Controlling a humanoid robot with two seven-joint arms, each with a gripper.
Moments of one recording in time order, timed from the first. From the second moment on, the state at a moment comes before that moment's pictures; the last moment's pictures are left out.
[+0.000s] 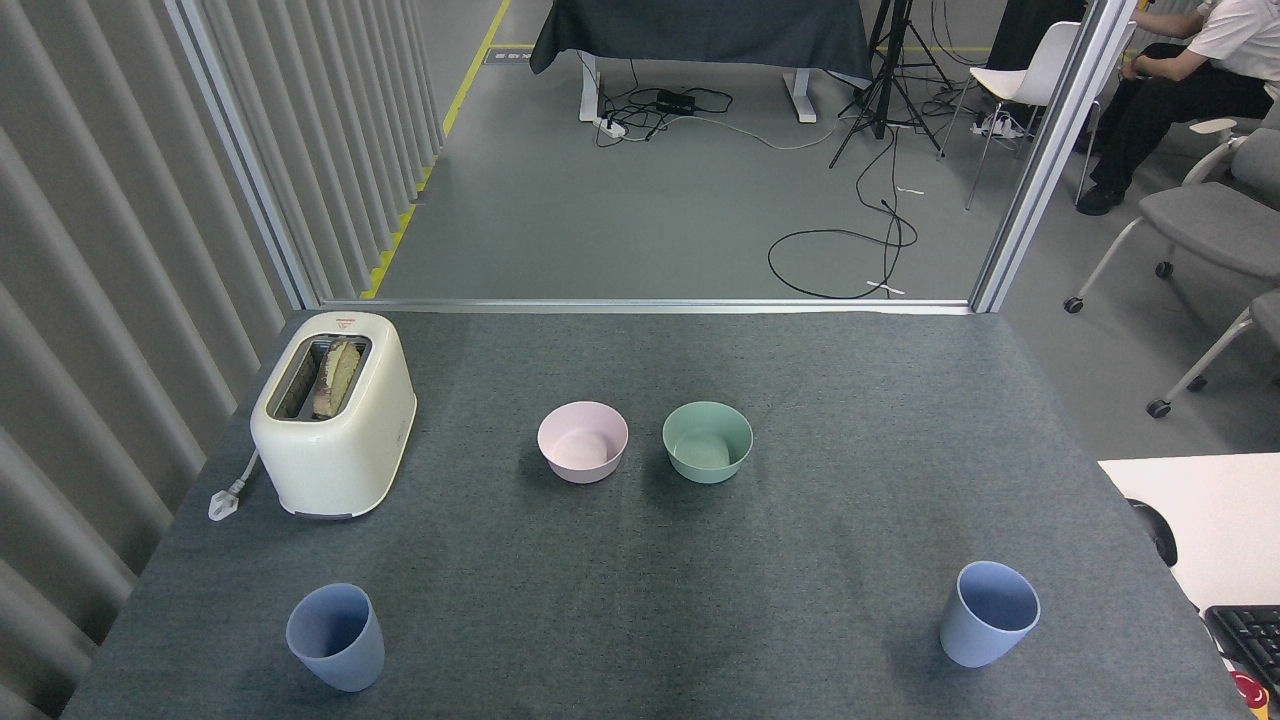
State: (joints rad) left arm 0.40 0.07 0.01 -1.54 -1.48 -0.05 0.43; right arm 0.47 0.06 -0.11 -1.59 1.55 -0.13 -0.45
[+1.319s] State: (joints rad) left arm 0.19 0.02 -0.01 -1.30 -1.42 0.12 0.43; right arm 0.47 0.06 -0.09 -1.58 1.55 -0.13 -0.45
